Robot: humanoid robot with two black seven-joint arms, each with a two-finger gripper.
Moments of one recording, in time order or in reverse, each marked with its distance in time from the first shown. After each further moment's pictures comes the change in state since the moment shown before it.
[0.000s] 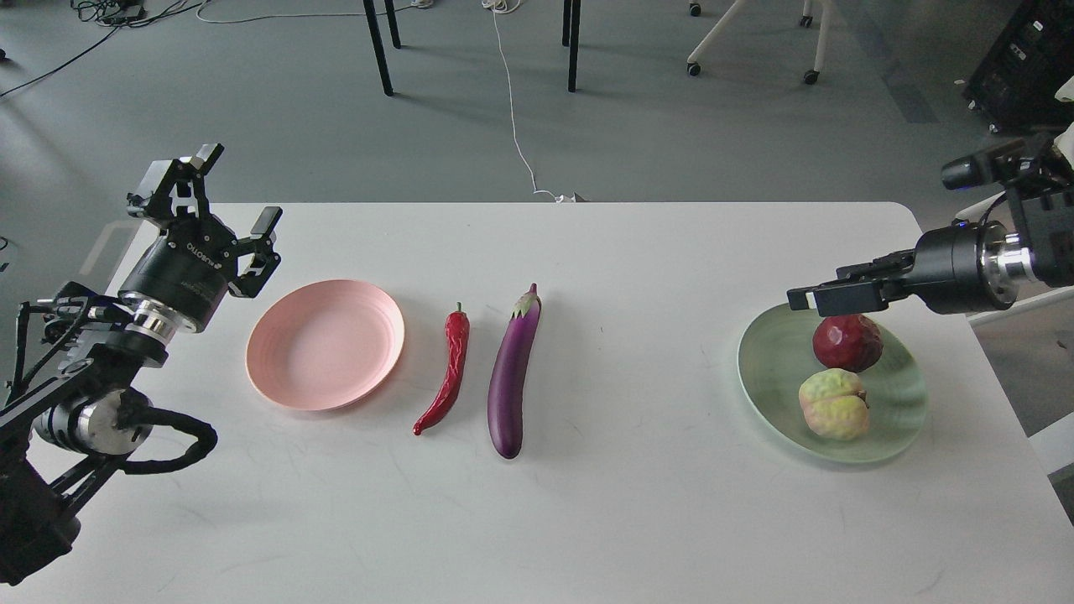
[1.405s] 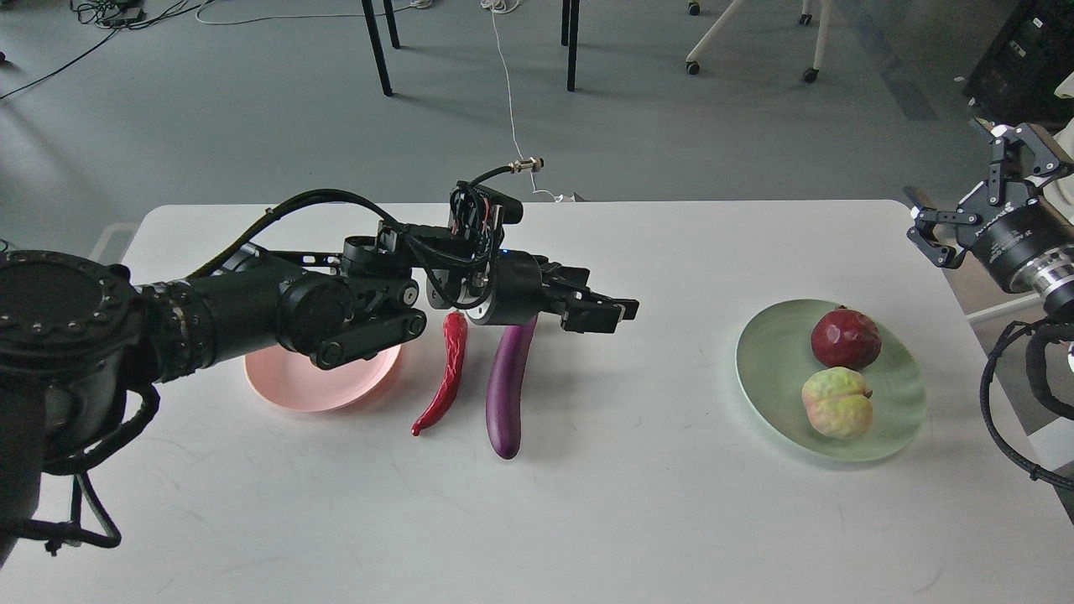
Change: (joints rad) left arm -0.866 -0.540 1.147 0.458 0.856 0.091 0.000; right arm -0.339 0.215 0.151 -0.456 1.583 0.010 0.000
